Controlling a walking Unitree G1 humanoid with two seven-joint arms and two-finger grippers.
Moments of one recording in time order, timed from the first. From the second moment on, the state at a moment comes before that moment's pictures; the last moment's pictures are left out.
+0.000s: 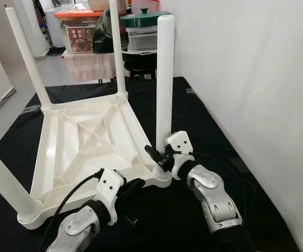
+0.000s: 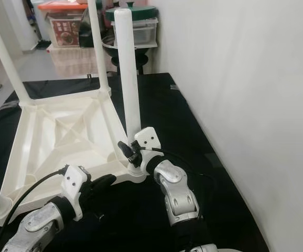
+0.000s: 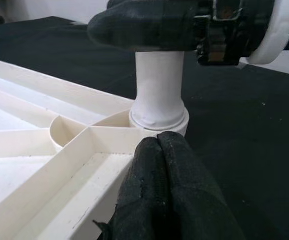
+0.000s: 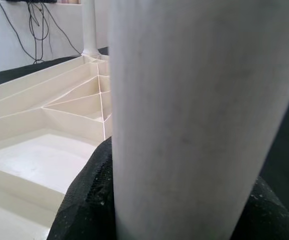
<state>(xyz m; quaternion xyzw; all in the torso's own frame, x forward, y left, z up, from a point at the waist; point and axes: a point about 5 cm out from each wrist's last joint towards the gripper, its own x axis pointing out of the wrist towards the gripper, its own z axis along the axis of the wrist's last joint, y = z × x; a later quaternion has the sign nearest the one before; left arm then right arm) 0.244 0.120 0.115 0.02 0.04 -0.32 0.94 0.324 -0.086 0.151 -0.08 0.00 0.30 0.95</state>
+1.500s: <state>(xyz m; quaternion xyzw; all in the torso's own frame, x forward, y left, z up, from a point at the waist) 0.241 0.119 0.114 0.01 0.04 -0.33 0.94 0.337 -0.159 0.163 -0.11 0.04 0.53 0.84</state>
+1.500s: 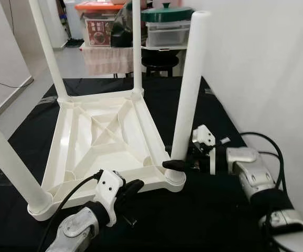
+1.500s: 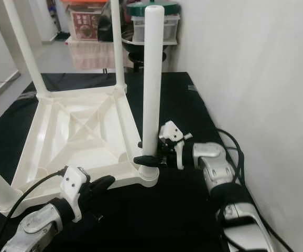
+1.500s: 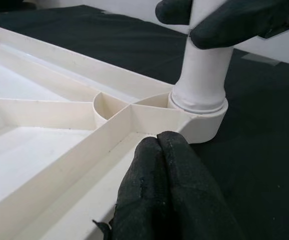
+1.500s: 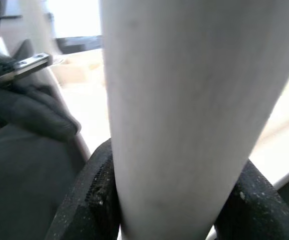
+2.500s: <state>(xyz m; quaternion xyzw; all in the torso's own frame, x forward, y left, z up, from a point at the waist) 0.254 0.118 0.112 0.03 0.05 -0.34 0.94 0.335 -0.102 0.159 -0.09 0.02 0.47 0.88</state>
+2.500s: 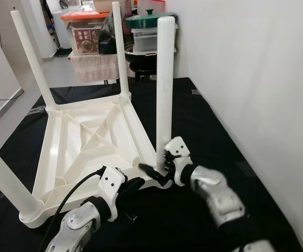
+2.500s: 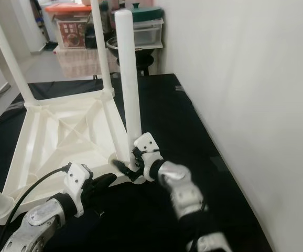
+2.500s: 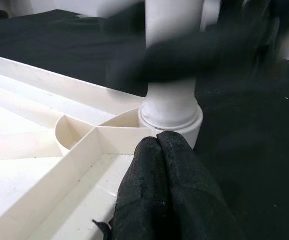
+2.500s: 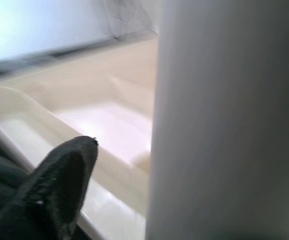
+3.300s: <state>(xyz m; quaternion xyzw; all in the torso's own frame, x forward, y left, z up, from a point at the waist) 0.244 0.117 0.110 0.02 0.04 -0.31 0.95 0.355 -0.145 0.152 -0.07 0.05 0.53 0.84</state>
